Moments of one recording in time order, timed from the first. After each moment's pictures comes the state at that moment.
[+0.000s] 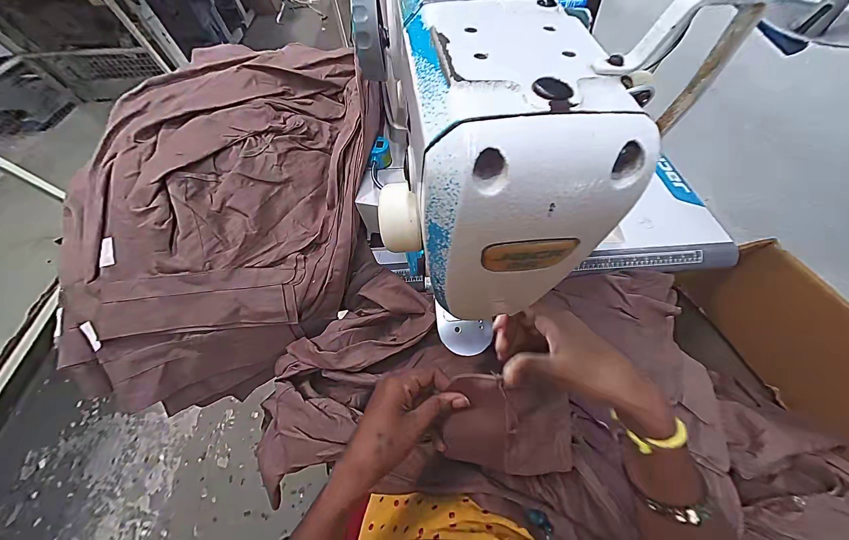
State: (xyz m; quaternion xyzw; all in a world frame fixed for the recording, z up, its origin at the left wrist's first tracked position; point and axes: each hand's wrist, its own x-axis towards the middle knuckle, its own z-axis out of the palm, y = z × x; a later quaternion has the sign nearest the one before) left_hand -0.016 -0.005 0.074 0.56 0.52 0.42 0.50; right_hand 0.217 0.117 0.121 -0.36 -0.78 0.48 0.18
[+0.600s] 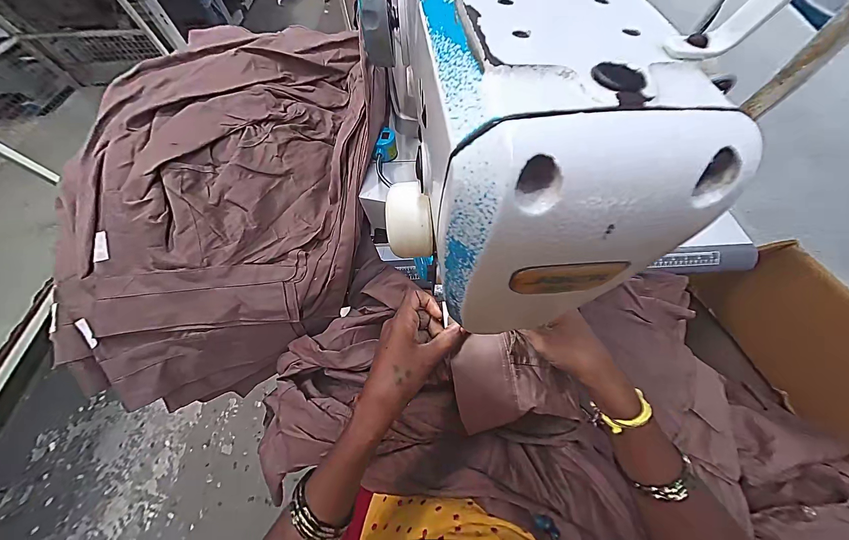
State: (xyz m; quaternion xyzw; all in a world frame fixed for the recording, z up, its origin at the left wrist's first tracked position) left_hand -0.013 0.058 0.091 0.47 0.61 0.45 0.46; right_hand 0.195 0.129 0.096 -0.44 -0.73 0.42 0.30
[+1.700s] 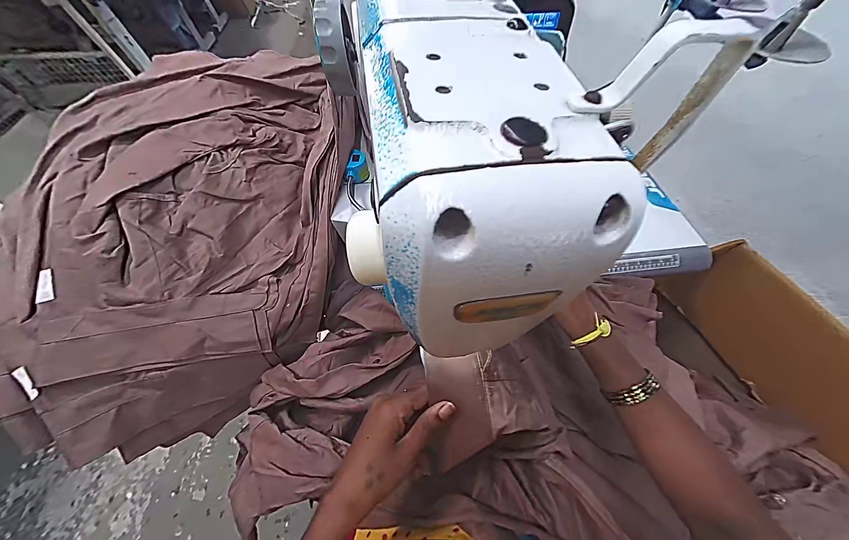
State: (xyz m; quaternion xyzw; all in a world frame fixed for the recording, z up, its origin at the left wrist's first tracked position) left_hand -0.014 0.006 0.059 0.62 0.52 0.40 0.44; right_hand 0.230 0.208 0.075 -0.47 -0.84 -0.03 0.26
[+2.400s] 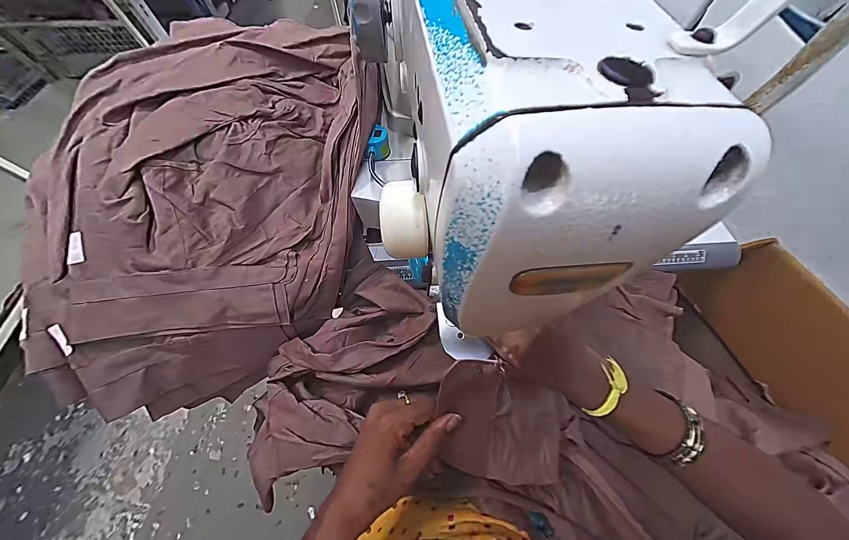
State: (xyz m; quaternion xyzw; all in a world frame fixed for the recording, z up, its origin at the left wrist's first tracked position) left_hand -0.018 -0.024 0.050 0.66 0.49 0.45 0.34; right_hand 0.176 0.125 0.112 -0.24 -0.91 -0.03 0.34
